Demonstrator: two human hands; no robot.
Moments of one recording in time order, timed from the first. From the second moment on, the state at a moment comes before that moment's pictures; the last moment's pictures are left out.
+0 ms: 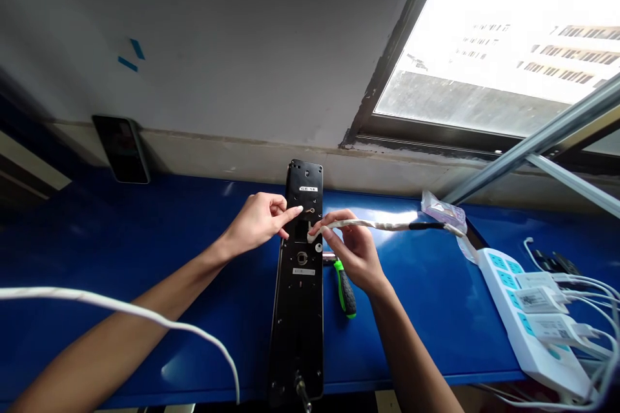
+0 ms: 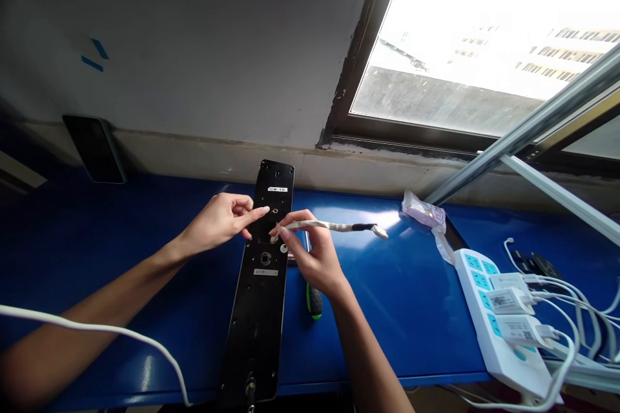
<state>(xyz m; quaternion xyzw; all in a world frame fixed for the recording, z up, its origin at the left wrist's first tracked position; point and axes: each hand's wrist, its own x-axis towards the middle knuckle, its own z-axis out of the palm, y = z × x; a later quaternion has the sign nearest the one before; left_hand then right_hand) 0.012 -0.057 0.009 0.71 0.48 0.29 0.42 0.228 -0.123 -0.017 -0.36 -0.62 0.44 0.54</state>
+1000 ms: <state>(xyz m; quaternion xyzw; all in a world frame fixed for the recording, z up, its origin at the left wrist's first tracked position) -0.002 -0.074 -0.004 0.93 0.12 0.28 0.19 0.258 -0.119 -0.032 -0.40 -0.70 0.35 0.48</state>
